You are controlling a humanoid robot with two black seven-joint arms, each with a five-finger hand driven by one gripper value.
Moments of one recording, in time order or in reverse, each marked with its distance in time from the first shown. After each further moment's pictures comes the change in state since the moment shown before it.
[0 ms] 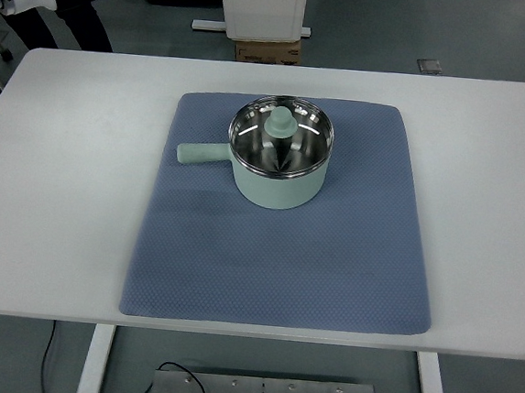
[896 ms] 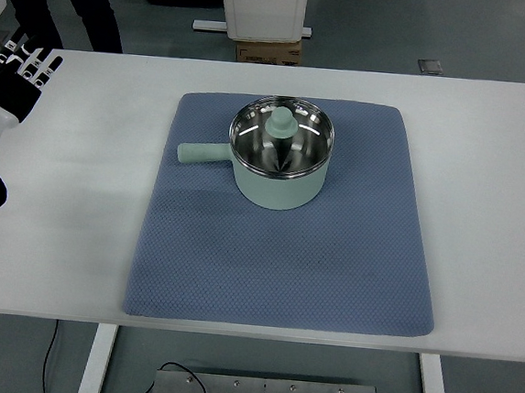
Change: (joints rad) left arm 0.546 -0.209 -0.601 0.296 -0.250 -0.011 -0.024; right arm -0.001 0.001 -0.001 0.000 0.000 0.000 0.000
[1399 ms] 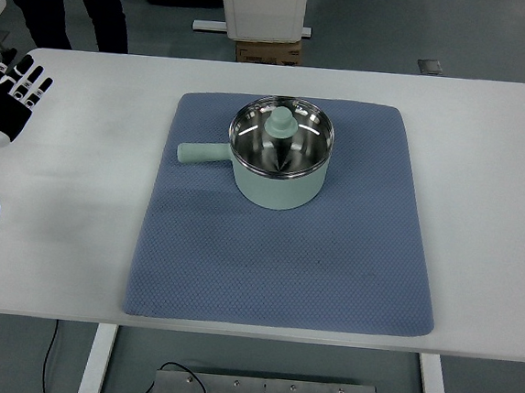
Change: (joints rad) left arm 0.038 0.002 -0.002 0.022 0.001 -0.002 0.000; right arm -0.001 0.000 0.000 0.008 0.004 0.000 -0.002
